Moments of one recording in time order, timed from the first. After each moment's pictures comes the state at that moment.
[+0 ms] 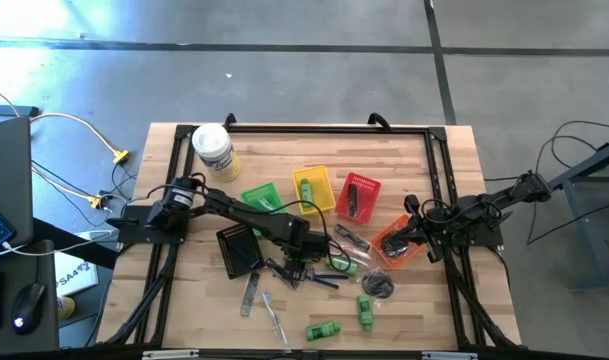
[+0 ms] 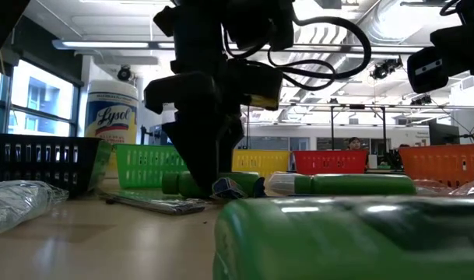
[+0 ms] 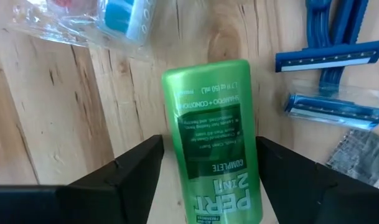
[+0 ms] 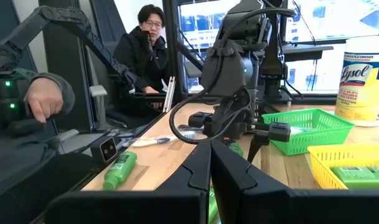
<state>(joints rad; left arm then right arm) -0.20 2.09 1.53 -0.73 0.02 -0.05 0.38 0.04 0.01 0.06 0.07 0.09</state>
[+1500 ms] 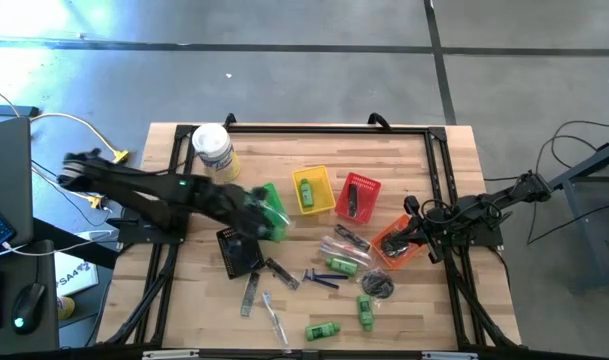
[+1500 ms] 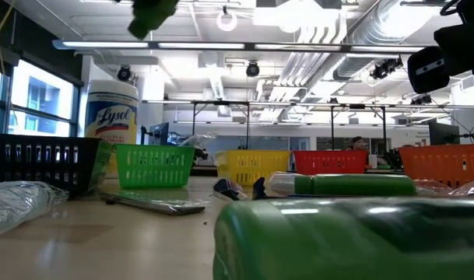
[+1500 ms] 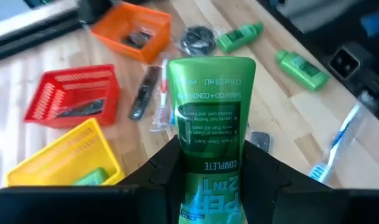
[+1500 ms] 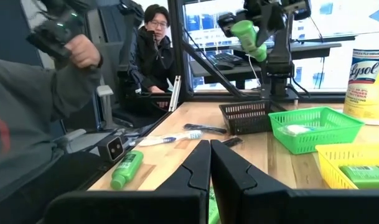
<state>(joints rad) -0.18 1.12 0.99 -0.45 0.05 0.23 0.38 0.04 0.01 0.06 0.05 0.10</state>
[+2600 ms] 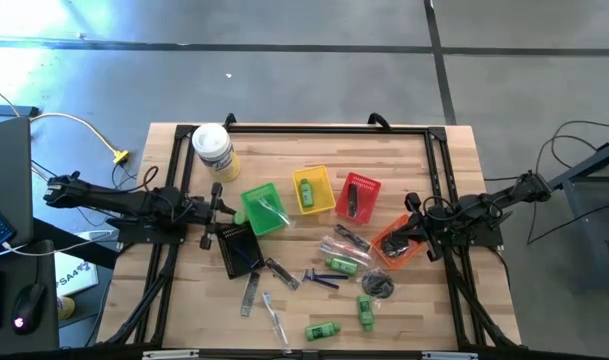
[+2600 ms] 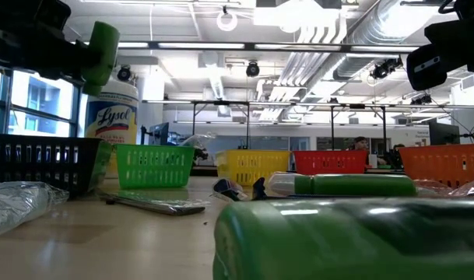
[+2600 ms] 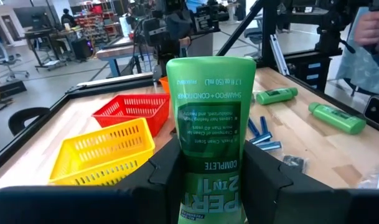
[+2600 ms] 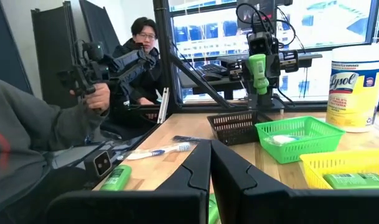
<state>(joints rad) -0.14 0.28 0.09 0.17 -0.04 0.12 0.38 0.04 0.01 0.10 0.11 0.10</state>
